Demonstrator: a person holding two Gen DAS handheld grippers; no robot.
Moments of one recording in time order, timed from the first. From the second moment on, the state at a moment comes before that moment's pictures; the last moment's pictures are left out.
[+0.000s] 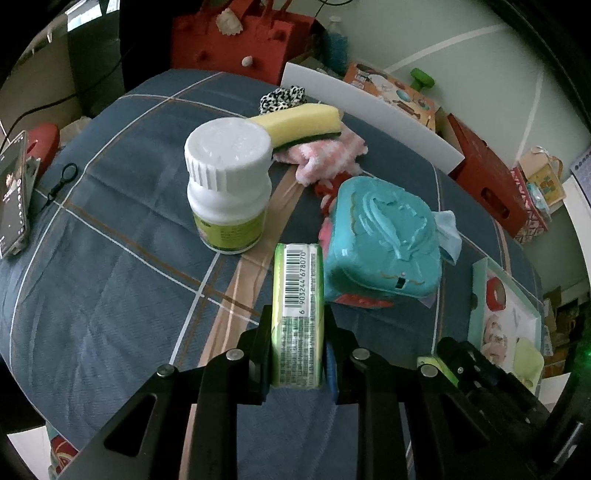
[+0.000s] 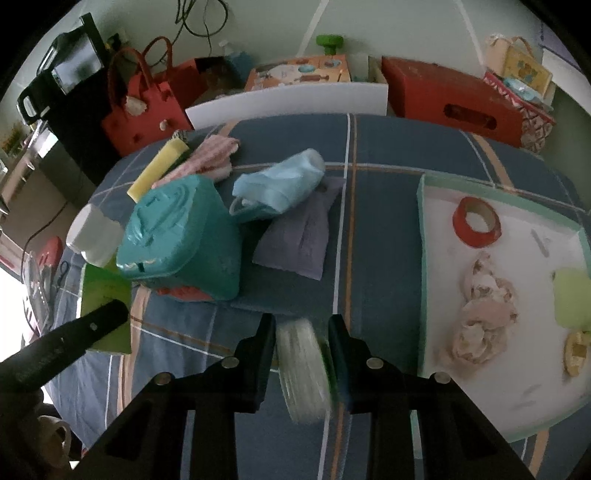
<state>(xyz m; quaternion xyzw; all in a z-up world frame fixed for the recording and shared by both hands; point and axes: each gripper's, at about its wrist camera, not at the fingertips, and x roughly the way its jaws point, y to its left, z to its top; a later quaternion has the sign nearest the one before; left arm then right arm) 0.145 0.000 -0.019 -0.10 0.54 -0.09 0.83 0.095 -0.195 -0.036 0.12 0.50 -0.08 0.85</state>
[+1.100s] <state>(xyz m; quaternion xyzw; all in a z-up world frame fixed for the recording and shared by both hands) 0.140 0.003 -0.003 -0.11 0.52 -0.10 0.84 0.088 -0.216 -0.021 0.13 0.48 -0.10 0.86</state>
